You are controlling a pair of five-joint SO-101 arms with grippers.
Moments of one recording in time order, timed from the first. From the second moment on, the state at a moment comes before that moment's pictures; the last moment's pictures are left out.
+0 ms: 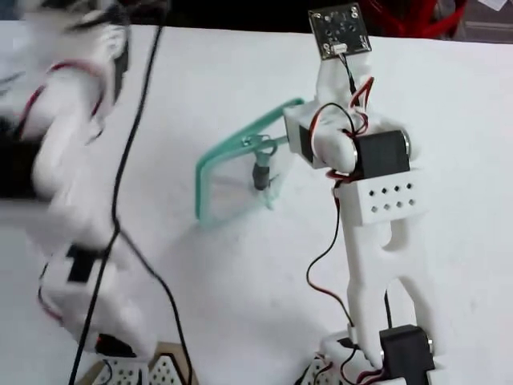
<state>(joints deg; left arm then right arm) -2.2 12.4 -94.2 102.5 -9.5 -15.5 -13.0 -4.7 78.0 4.4</state>
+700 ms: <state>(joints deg) 18.7 -32.6 -52.2 96.0 3.4 -15.5 -13.1 -2.0 74.9 4.4</state>
